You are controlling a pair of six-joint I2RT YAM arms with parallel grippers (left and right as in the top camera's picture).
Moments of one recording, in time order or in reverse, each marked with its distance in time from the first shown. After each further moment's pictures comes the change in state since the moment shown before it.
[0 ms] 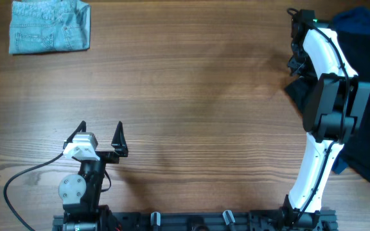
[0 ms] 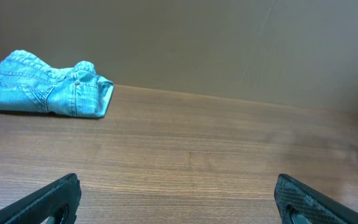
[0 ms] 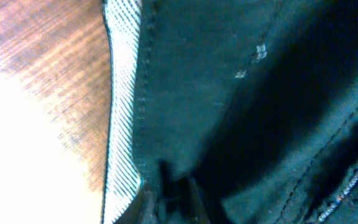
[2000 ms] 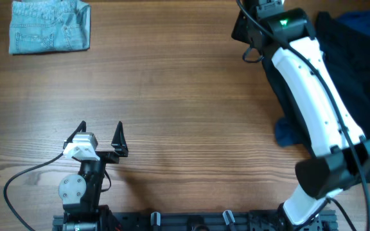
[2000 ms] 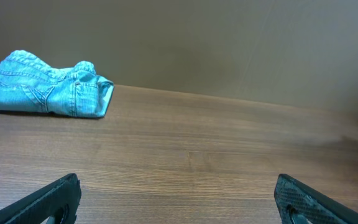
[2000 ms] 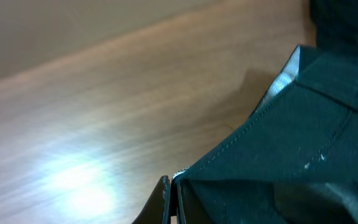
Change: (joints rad) left arm 0.000 0.000 0.000 0.000 0.000 0.000; right arm 0.443 -0.515 0.027 0.131 -0.210 0.002
